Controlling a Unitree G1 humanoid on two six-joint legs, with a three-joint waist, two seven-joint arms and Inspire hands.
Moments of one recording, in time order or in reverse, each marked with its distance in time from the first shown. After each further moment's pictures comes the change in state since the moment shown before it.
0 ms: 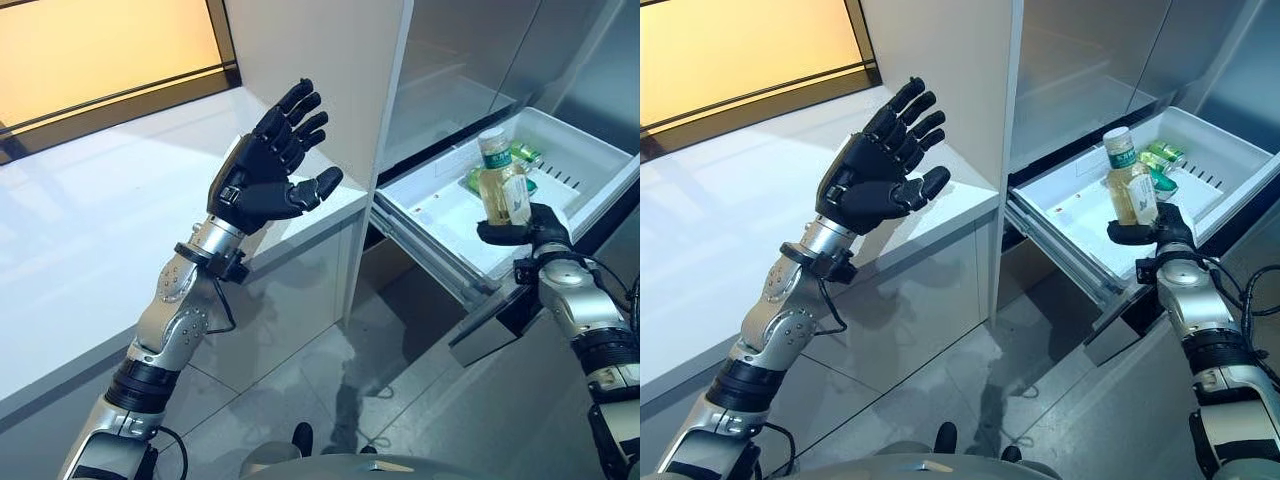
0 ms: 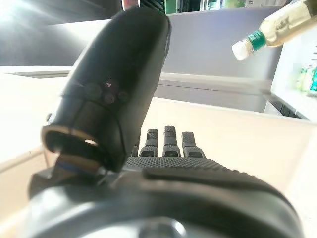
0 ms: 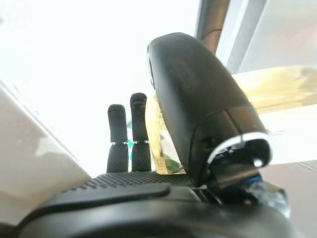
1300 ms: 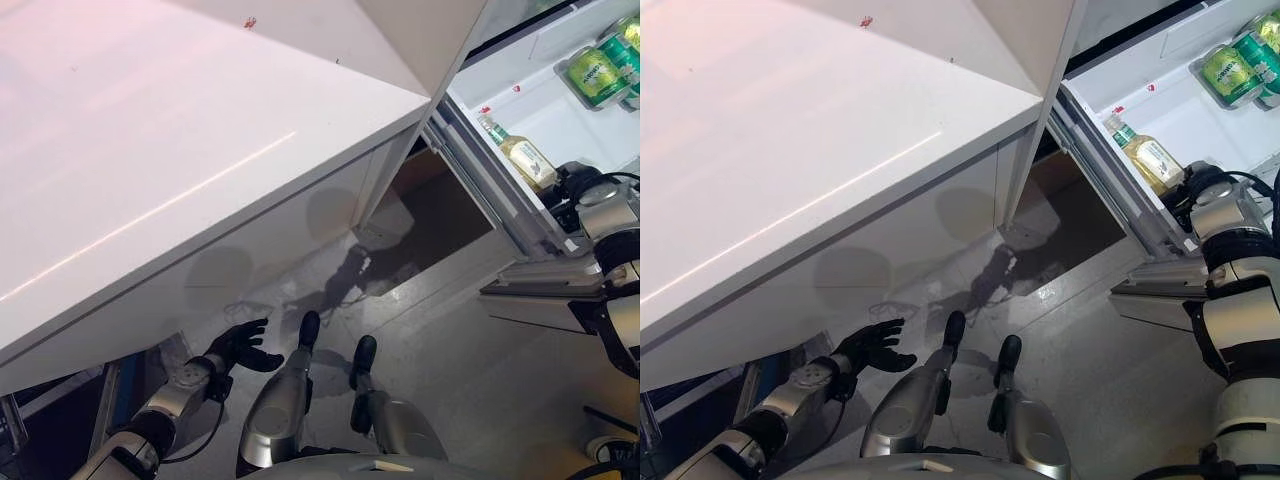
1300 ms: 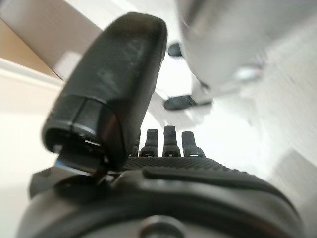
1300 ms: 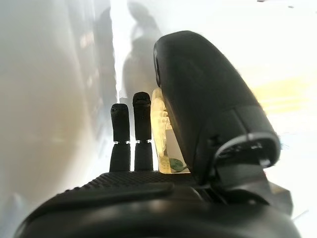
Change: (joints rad) left arm 0.111 -0.007 -0.278 1.031 0.488 0.077 0.172; right arm -0.647 -0.107 0.412 0.517 -0.463 0.205 0.442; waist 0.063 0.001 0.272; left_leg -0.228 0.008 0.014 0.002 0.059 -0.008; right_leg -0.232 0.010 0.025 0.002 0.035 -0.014
